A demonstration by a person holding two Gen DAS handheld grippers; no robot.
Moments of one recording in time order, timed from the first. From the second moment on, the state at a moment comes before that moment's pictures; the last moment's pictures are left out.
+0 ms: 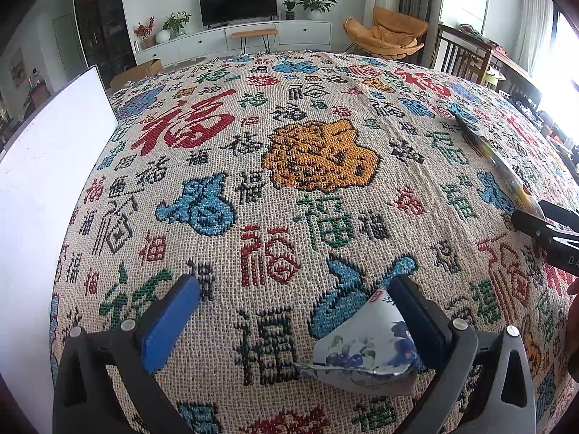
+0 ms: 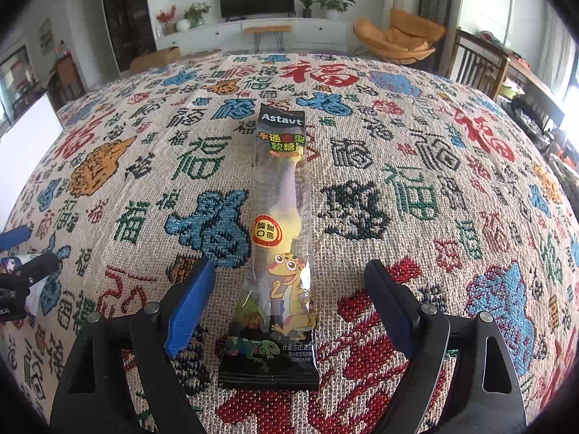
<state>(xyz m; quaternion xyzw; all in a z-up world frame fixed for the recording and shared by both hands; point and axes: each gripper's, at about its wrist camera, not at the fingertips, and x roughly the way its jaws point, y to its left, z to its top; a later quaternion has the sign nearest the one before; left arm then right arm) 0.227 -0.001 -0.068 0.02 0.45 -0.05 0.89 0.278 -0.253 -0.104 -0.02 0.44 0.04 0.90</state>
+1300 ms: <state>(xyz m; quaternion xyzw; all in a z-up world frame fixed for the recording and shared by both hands) 0.227 -0.001 -0.068 0.02 0.45 -0.05 0.89 0.277 -0.253 -0.104 -0.01 0.44 0.04 0.90</state>
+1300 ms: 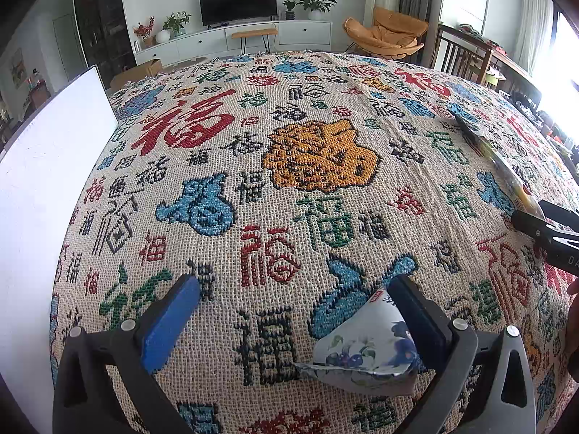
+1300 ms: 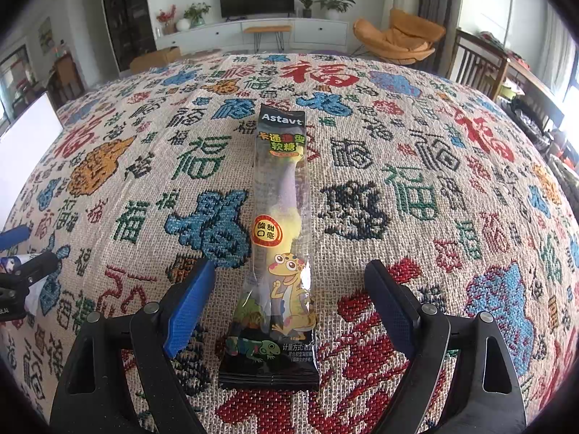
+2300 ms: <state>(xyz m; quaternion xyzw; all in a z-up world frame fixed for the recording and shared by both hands) 0.227 0.001 -0.067 0.02 0.45 -0.05 0.89 0.277 -0.252 -0.103 -0.02 0.44 0.04 0.90</state>
